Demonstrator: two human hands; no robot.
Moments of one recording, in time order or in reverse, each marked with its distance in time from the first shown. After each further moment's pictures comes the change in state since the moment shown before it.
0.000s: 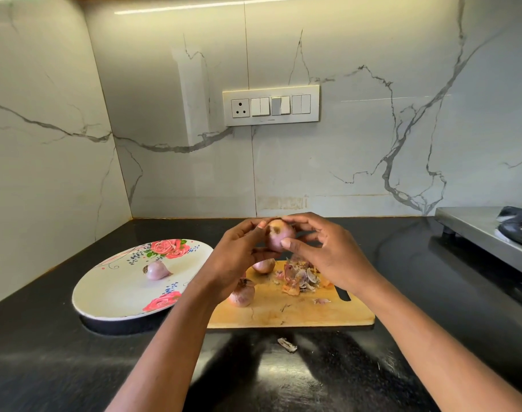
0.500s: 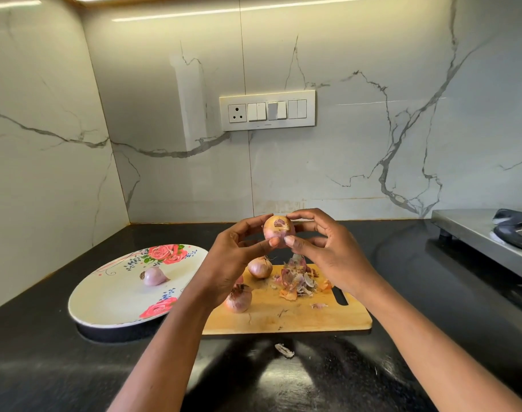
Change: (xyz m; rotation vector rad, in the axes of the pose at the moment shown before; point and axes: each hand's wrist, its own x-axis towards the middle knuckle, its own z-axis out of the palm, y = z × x) left_hand -0.003 0.005 -0.003 0.173 -0.017 0.132; right_hand -0.001 -0.005 -0.004 0.131 0.042 0.021
